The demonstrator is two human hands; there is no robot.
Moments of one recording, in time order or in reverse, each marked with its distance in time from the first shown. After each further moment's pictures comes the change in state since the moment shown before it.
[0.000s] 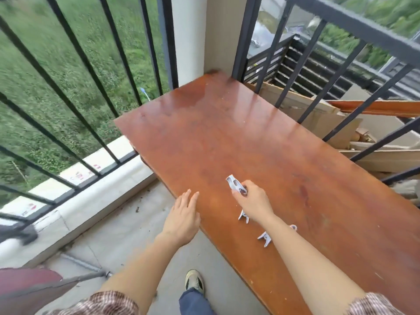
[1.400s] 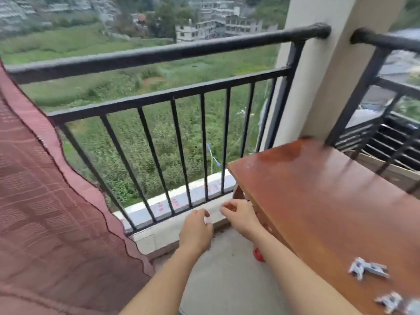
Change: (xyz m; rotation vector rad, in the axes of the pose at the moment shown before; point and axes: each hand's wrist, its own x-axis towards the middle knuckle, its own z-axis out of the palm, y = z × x) left_hand -0.178 -0.199 -0.155 -0.279 0.502 -0.452; right_hand -0.125 -0.301 0.168 0.237 -0.257 -0.517
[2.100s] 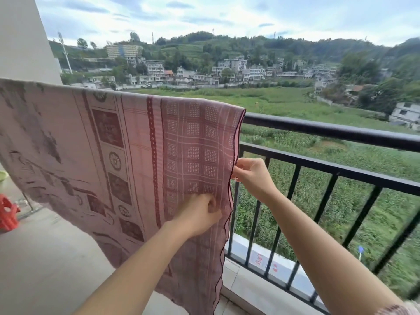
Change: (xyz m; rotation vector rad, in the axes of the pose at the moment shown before) left_hand -0.110 -0.023 -0.217 0.148 0.547 -0.473; right_hand 0.030 -0.289 0.077 0.152 -0.573 -0.955
